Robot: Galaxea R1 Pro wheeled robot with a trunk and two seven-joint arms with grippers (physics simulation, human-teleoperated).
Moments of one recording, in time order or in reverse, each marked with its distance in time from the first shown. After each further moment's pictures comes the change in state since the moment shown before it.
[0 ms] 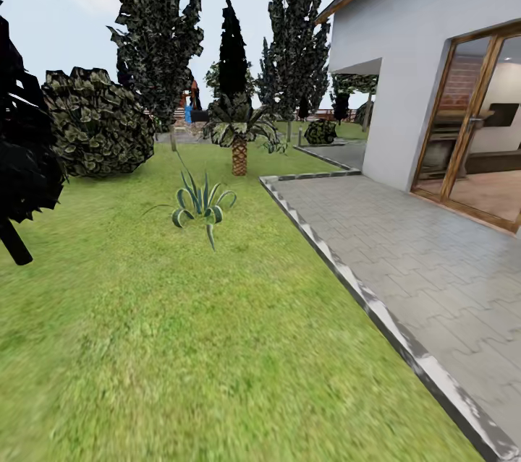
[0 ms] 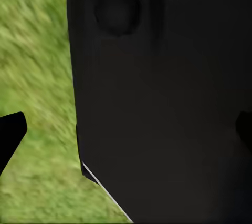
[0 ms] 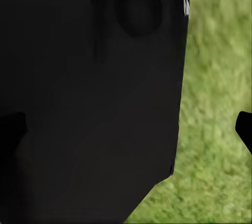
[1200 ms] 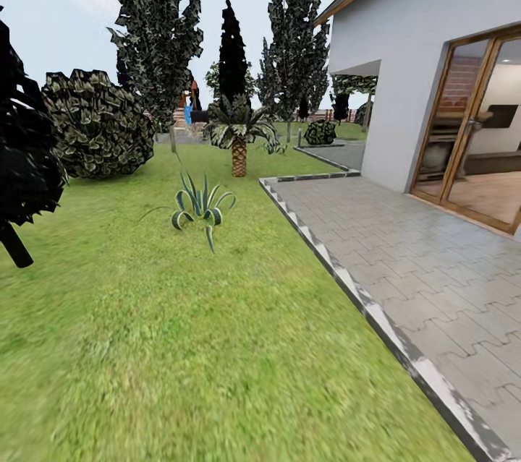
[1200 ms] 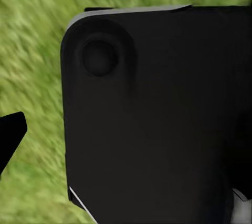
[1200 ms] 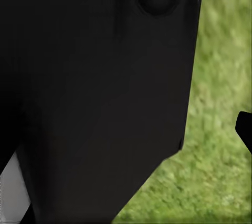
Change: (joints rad) left arm 0.032 -0.028 -0.003 -0.014 0.003 -0.192 0.005; right arm 0.028 0.027 0.005 0.012 0.012 -0.045 -0.011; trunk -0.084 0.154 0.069
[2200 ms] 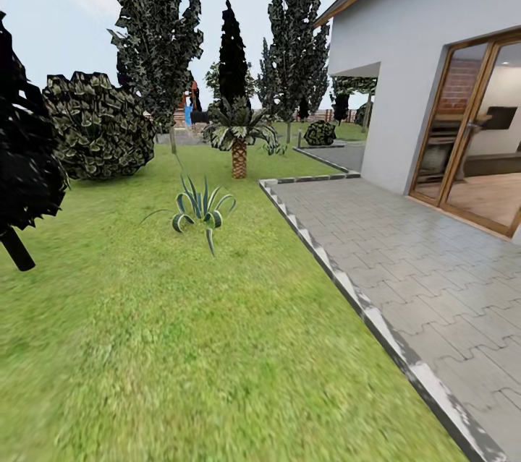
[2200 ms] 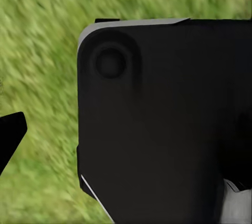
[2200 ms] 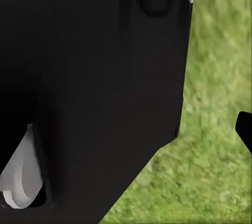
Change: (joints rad) left arm -0.001 0.010 0.012 -0.007 0.002 -0.021 0.001; right arm 0.000 0.003 -0.001 0.000 0.002 -0.022 0.000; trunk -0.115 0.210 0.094
